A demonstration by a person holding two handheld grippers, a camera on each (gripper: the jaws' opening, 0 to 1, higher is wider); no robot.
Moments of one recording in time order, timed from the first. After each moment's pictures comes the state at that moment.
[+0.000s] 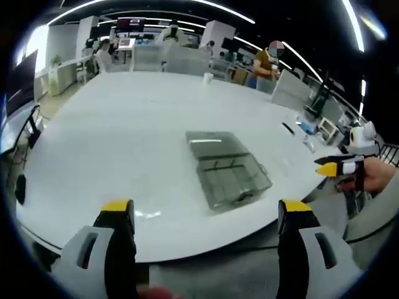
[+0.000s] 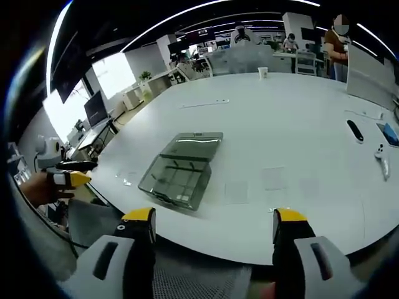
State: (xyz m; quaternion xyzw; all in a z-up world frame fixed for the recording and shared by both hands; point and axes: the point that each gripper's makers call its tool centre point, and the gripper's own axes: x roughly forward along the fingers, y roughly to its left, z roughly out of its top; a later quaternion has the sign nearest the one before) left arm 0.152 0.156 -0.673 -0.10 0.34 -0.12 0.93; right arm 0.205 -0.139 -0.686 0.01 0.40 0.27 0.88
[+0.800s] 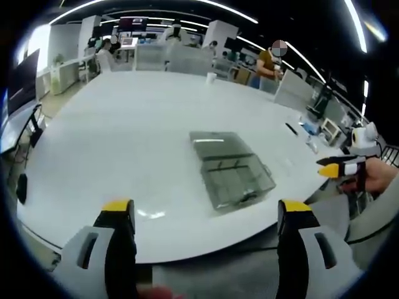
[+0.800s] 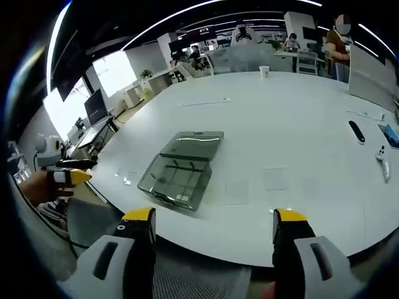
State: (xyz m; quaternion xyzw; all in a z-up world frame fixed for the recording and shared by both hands) left arm 0.155 0.163 -0.675 -0.10 0.34 -0.11 0.93; right arm 0.208 -0.137 -0.689 0.01 0.40 0.27 0.87
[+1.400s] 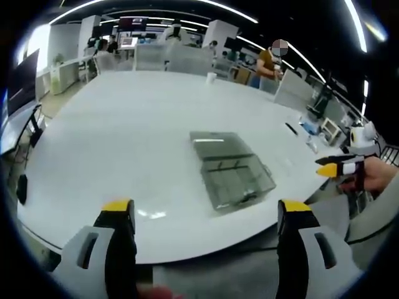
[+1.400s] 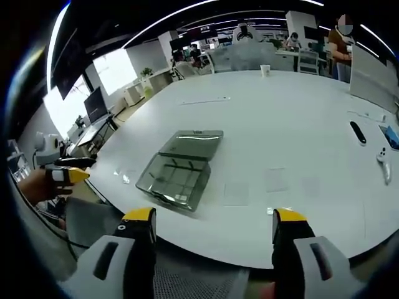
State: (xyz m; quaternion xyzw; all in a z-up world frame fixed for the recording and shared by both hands) left arm 0.156 0.162 -0.674 -0.10 0.34 -0.11 0.93; right arm 0.213 -0.138 -0.691 0.00 0.40 0.28 0.87
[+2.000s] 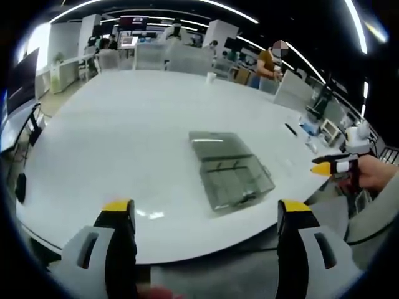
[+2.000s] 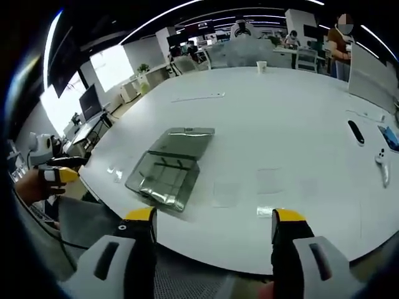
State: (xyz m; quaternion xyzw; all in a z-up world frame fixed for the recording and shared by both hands) left arm 0.158 0.160 -0.674 -0.11 0.34 -0.11 0.93; right arm 0.230 -0.151 -0.702 -0.01 0.42 0.26 0.87
